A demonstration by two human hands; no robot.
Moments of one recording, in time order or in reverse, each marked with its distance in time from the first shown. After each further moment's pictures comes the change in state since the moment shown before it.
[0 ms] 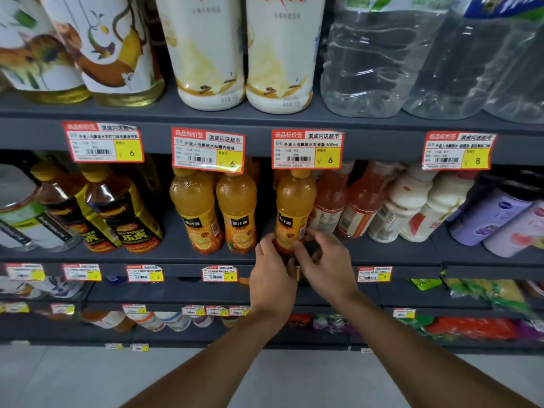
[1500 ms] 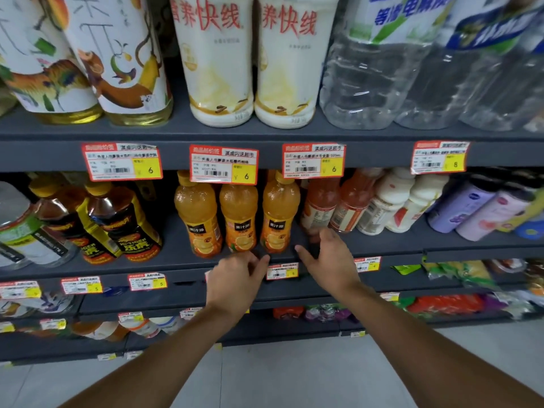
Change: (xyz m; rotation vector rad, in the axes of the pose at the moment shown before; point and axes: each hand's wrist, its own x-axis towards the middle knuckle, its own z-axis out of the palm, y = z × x) left_hand 0.015 -0.044 -0.071 0.275 -0.143 0.121; right_hand -0.002 -0.010 -0.009 -0.363 -0.074 0.197
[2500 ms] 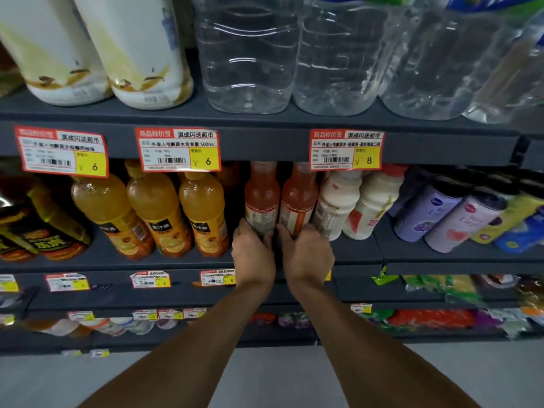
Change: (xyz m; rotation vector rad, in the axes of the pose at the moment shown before) left_hand 0.049 0.139 0.114 -0.365 0.237 -0.246; right_hand 0.034 0.047 -0.024 -0.025 0.293 0.259
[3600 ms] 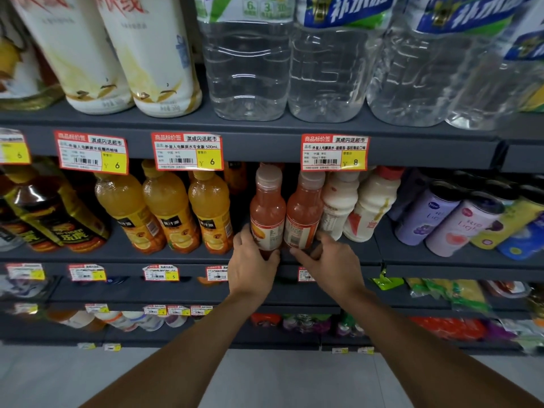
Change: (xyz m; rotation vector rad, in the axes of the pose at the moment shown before) left_hand -0.022 -0.011 -0.015 0.180 -0.050 0.080; right_hand 0.017 0.061 -0.038 0.017 -0.240 -0.365
